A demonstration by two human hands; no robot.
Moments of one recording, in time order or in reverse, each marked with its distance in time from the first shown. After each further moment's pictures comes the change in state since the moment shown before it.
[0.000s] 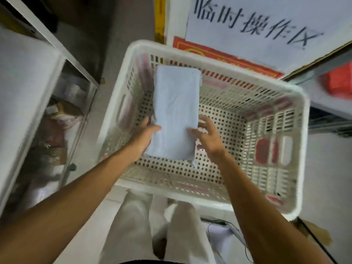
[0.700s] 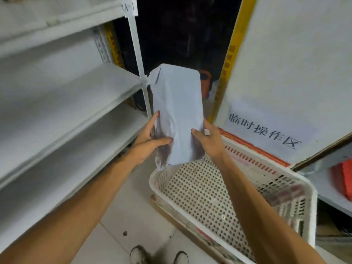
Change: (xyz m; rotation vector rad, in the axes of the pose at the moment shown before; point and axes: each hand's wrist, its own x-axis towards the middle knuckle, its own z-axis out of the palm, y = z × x) left_hand -0.228 0.112 -0.097 -0.089 0.195 0.699; right_hand -0.120 -0.190 0.074 -0.288 -0.204 -0.674
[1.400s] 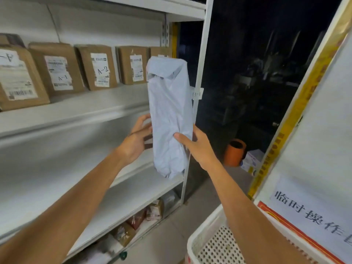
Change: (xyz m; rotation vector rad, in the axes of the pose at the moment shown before) left_hand -0.056 0.169 -0.198 -0.131 0.187 0.304; right_hand 0.014 -0.230 0.151 0.153 -0.359 -0.387
